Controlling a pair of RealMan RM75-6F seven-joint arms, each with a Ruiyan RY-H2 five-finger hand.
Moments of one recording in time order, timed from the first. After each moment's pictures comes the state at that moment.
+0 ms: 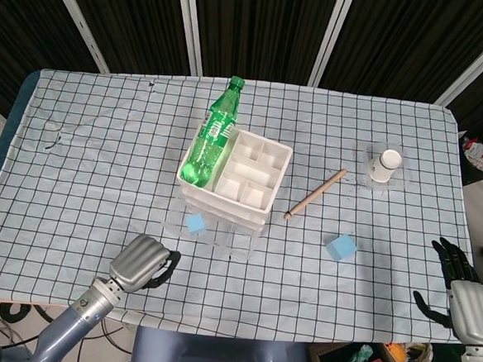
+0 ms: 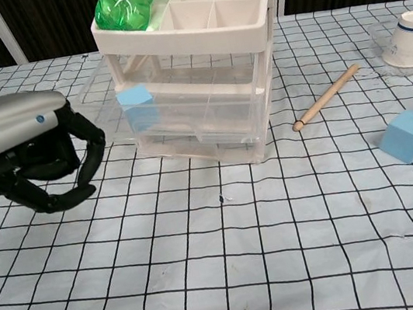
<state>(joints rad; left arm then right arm) -0.60 -1.35 0.03 -2.02 1.31 1.11 0.52 0.04 -1.07 0.04 -1.66 -1.52 1.49 0.12</state>
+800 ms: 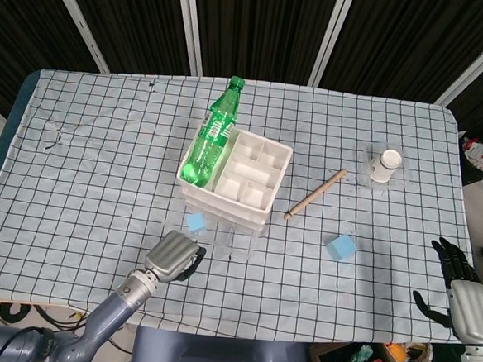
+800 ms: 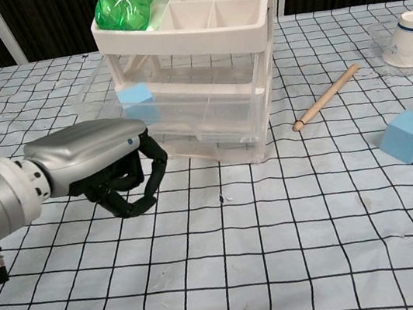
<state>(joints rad) -0.70 -1.60 -0.08 -1.83 1.06 1.03 0.66 0.04 -1.07 0.04 -1.67 -1.52 1.48 0.13</state>
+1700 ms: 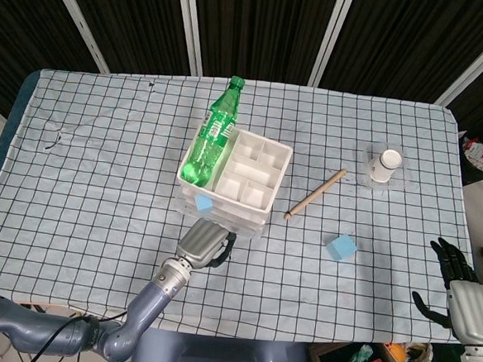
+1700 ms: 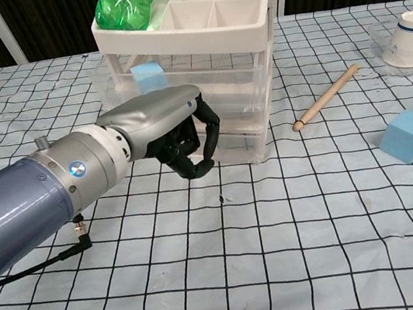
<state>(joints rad) -0.82 -1.81 -0.22 -1.66 0.96 1.06 0.66 0.04 -1.07 0.04 -1.67 -1.52 1.48 0.13</state>
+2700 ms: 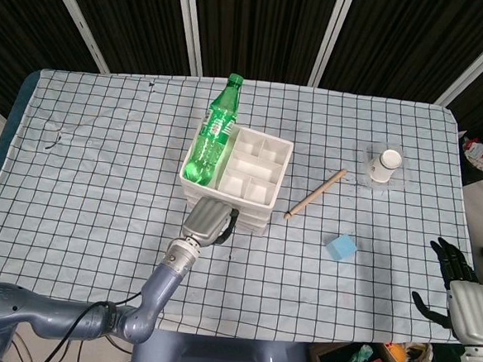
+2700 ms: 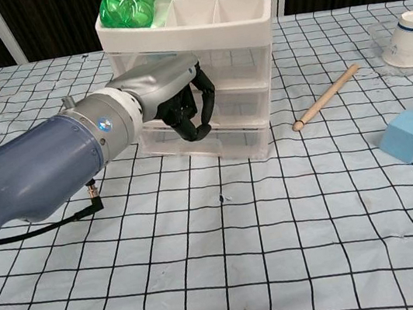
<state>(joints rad) -0.92 -1.85 -0.30 -1.55 0.83 1.09 0.71 0.04 -1.07 0.04 -1.67 -1.53 1.49 0.14</state>
